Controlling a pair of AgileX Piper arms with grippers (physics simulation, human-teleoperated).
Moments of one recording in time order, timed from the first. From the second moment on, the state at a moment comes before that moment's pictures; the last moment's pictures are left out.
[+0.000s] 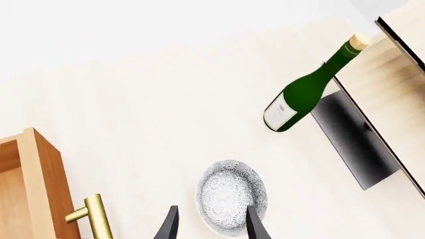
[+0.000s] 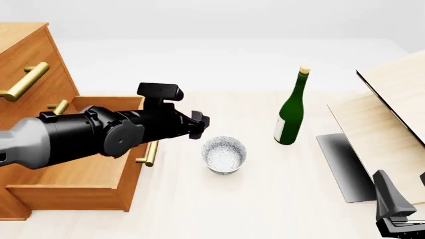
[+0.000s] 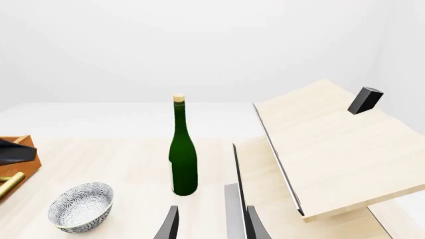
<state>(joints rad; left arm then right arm) -0.61 1.54 -0.92 0.03 -0.28 0.00 0.01 0.00 0.00 0.00</state>
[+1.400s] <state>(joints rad) -0.62 1.81 -1.05 0.04 -0.36 0.00 0.01 0.00 0.00 0.00</state>
